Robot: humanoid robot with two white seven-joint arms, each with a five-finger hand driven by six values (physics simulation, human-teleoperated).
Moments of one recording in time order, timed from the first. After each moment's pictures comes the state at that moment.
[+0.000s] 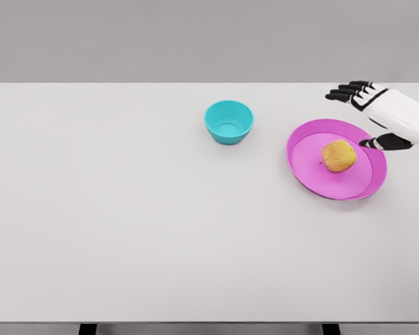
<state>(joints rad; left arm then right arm) 0.01 0.00 0.02 -0.08 -0.09 0.00 0.06 -0.42 -0.95 0.47 -1.44 0.34 -0.61 0.06</state>
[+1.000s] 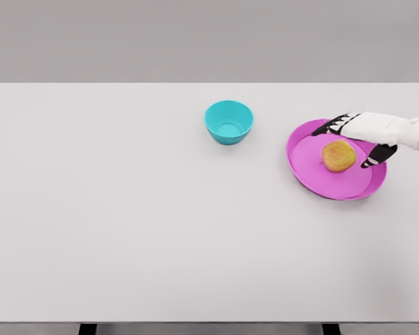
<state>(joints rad) 0.01 0.00 0.02 -0.08 -0.09 0.00 0.06 -0.68 -0.82 0.61 -1.21 0.35 -0.61 0.61</state>
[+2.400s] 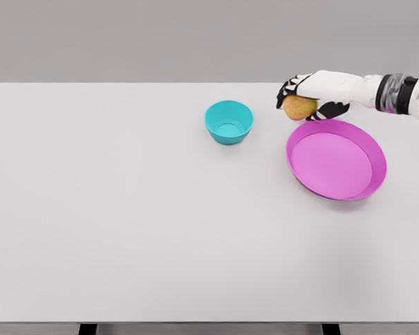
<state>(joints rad) 0.01 0.00 0.02 -0.08 -0.09 0.00 0.06 -0.90 -0.61 0.67 -1.08 0.37 -0.61 0.61</state>
